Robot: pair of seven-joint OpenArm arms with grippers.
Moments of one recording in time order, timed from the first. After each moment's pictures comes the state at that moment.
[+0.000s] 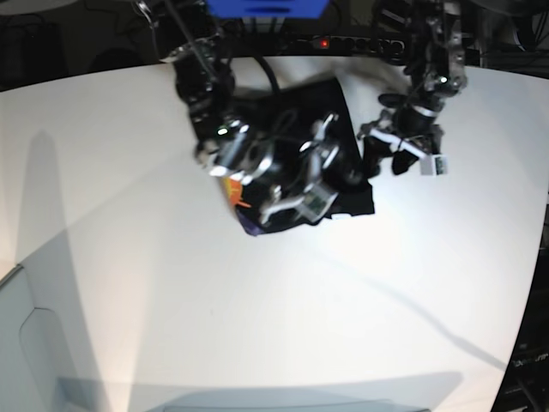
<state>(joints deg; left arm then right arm) 26.5 -14.0 -10.1 104.6 -35.7 -7.3 29.3 -1.6 -8.8 -19.5 101.6 7.7 38.9 -43.0</state>
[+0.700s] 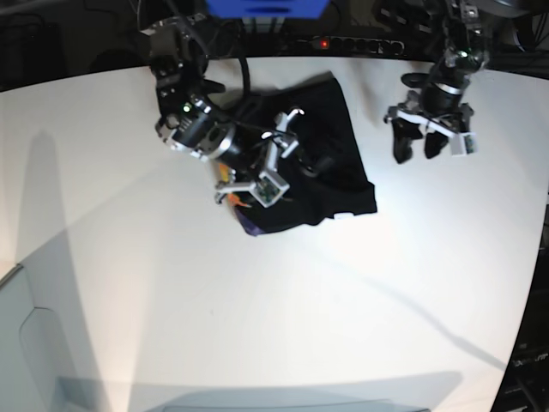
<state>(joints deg) 33.3 -13.4 -19.5 111.7 -36.6 -7.6 29.7 -10.6 -6.2 -12.4 107.1 6.5 39.0 -43.7</state>
